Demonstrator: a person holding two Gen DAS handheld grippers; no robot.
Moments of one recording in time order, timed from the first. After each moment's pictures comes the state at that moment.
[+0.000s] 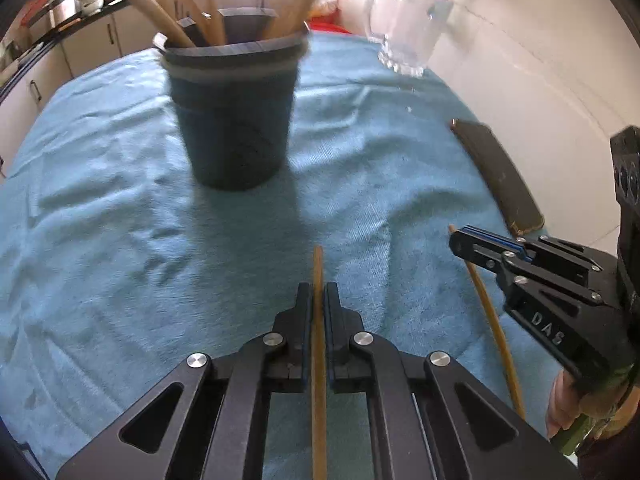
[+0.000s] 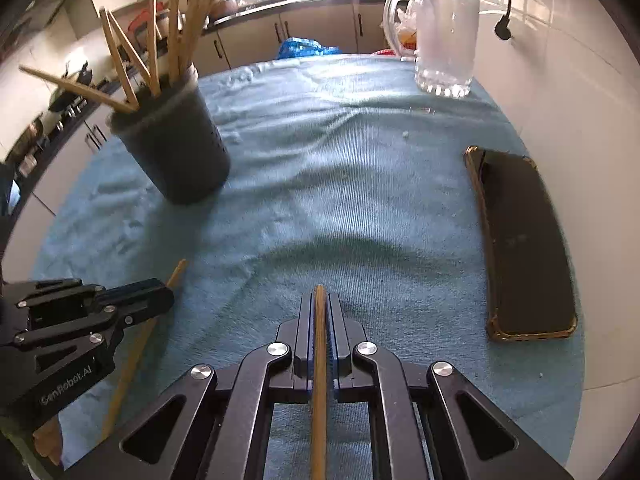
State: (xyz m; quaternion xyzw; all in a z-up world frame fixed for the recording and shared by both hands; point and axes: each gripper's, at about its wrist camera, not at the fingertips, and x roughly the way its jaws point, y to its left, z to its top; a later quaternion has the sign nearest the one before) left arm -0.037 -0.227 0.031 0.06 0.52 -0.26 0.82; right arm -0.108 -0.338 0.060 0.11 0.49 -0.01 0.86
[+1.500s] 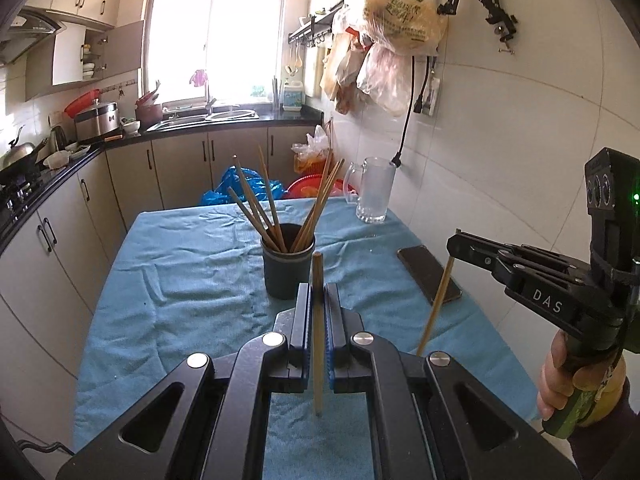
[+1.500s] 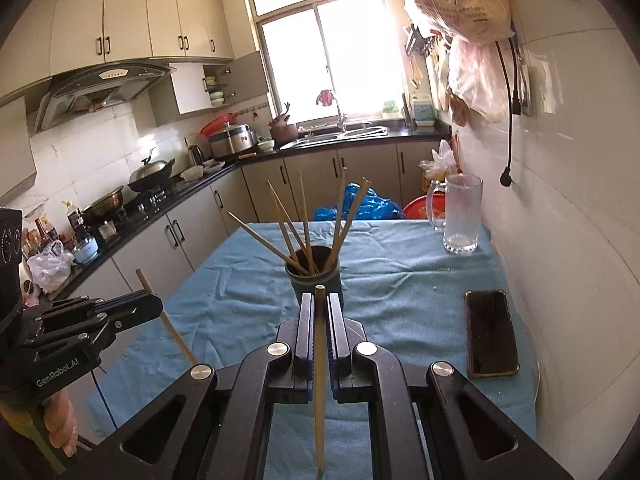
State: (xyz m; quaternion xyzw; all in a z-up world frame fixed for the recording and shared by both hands) left arm -0.172 -0.129 0.210 0.04 0.29 -0.27 0.92; right arm -0.222 -0.278 0.236 0.10 0.27 0.04 0.96
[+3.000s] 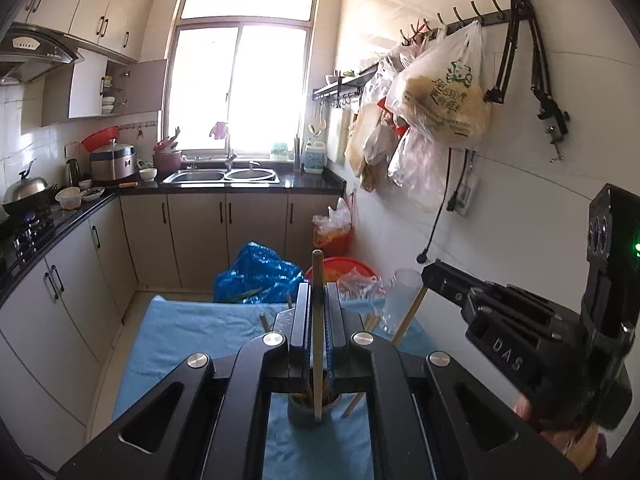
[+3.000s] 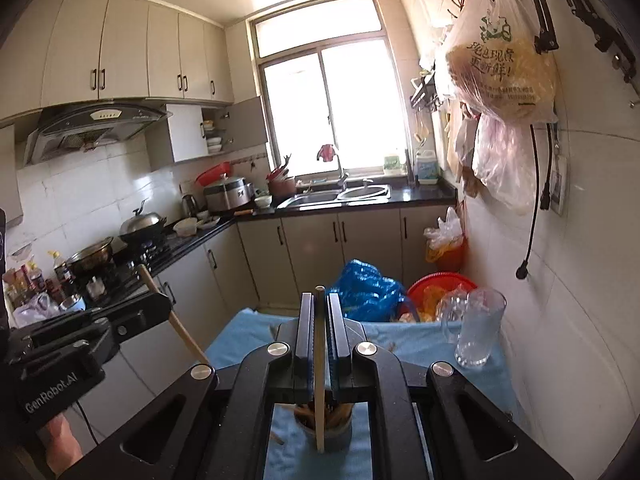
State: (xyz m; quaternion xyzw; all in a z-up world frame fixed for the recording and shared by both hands) left arm -0.052 -0.152 0.329 0.00 0.21 -0.24 0.95; right arm -0.091 -0.265 0.346 0.09 0.19 0.02 0.98
